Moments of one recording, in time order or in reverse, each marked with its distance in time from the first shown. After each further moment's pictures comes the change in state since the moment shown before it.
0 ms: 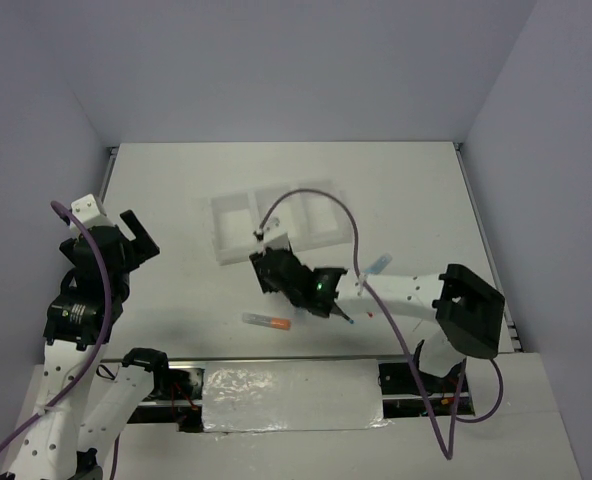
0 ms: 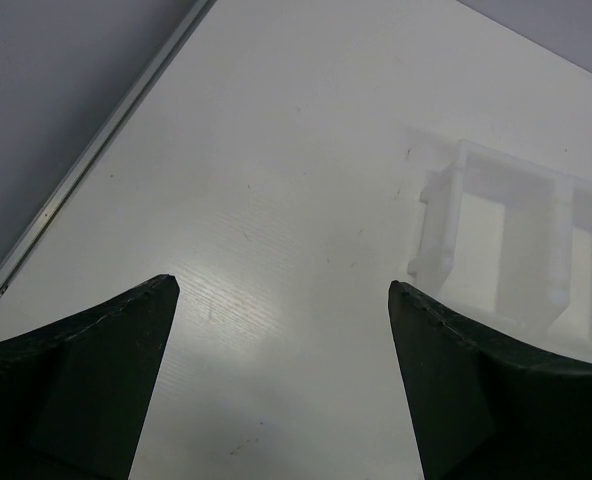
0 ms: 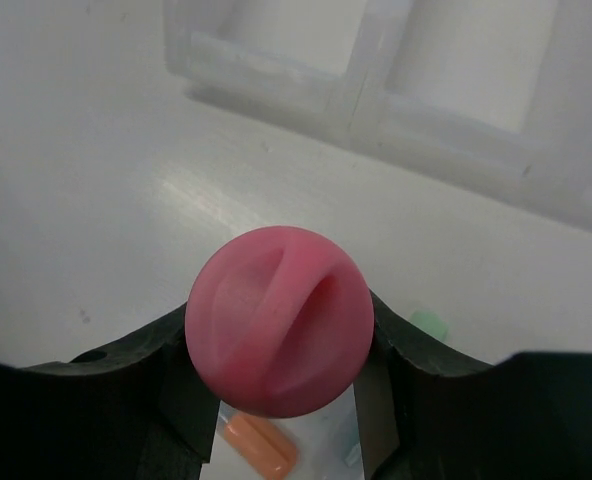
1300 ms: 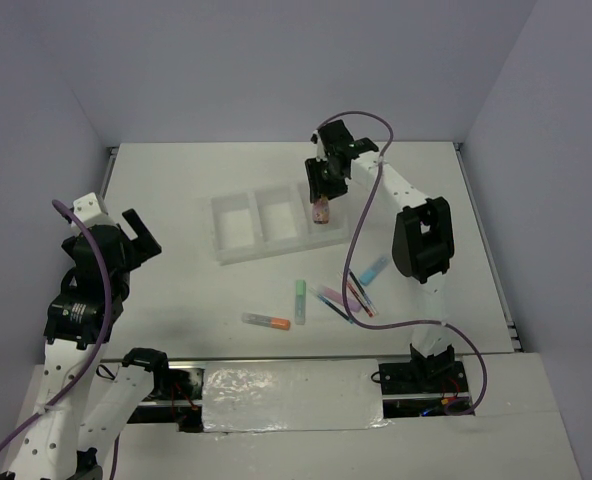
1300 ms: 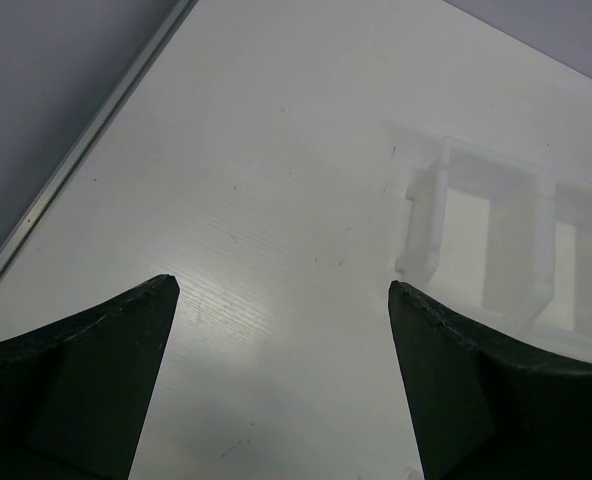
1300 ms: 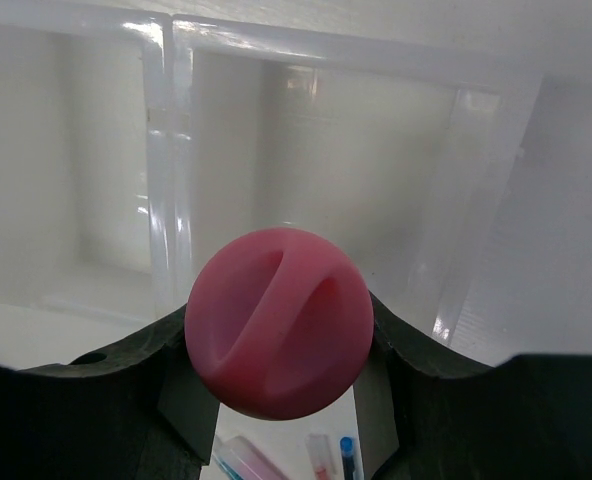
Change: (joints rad) left arm 0.000 0.005 0.000 0.014 0.031 0.003; right arm -0.807 0.576 1.049 -0.891 -0.706 -0.239
